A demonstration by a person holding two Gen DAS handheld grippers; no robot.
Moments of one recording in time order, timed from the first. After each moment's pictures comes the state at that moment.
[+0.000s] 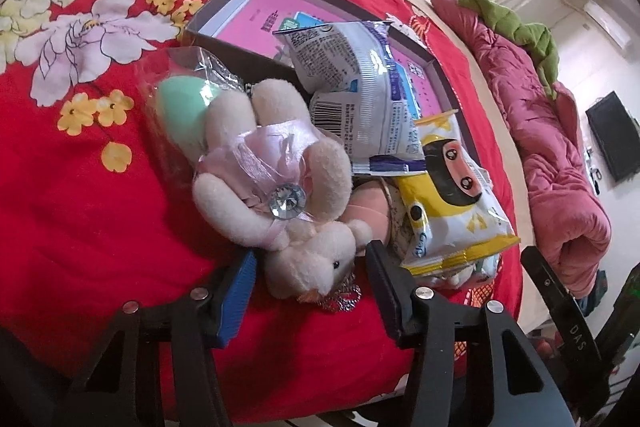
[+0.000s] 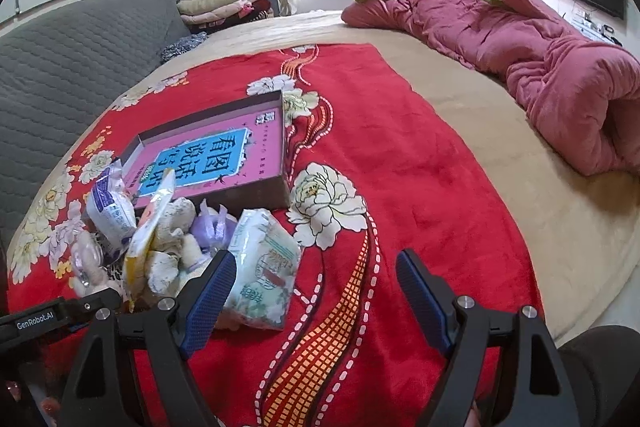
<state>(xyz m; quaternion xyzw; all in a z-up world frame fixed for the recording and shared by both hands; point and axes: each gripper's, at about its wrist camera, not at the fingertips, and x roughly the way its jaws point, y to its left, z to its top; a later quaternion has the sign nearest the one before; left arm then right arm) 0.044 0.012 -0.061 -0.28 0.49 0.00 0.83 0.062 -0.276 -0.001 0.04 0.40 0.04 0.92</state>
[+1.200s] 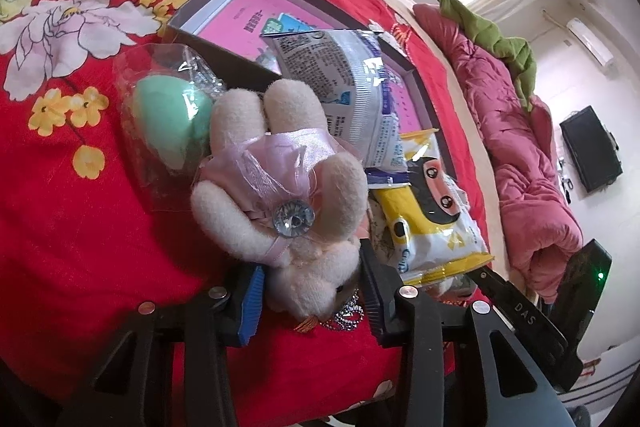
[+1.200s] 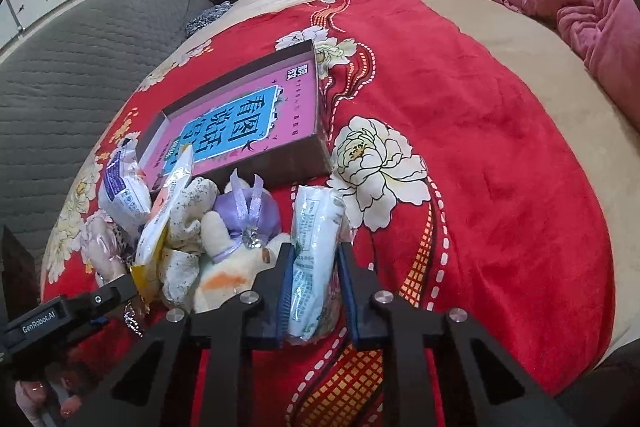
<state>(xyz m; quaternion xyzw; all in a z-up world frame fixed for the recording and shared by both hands) 0.055 0.023 -0.070 -0.33 0.47 -0.05 0.82 0.095 -0.271 -0.033 0.10 0.46 0.13 0.87</state>
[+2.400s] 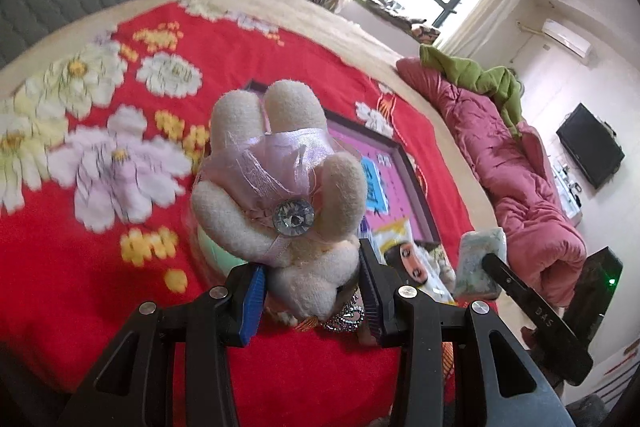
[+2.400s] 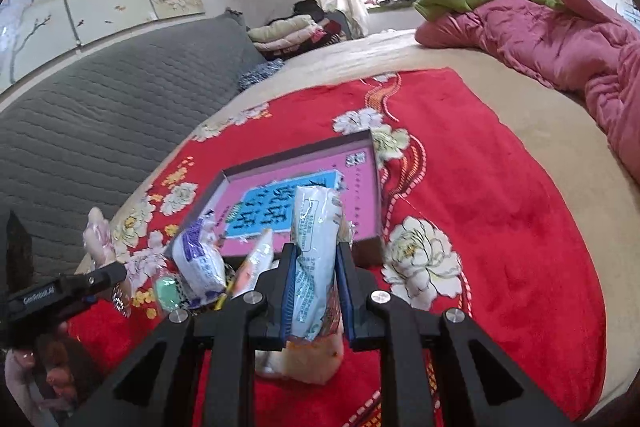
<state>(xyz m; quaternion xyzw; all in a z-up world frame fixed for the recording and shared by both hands) 0.031 0.065 0.012 -0.26 0.37 -0.02 0.89 0.087 -0.262 0.026 0.10 0.34 0.20 0.91</state>
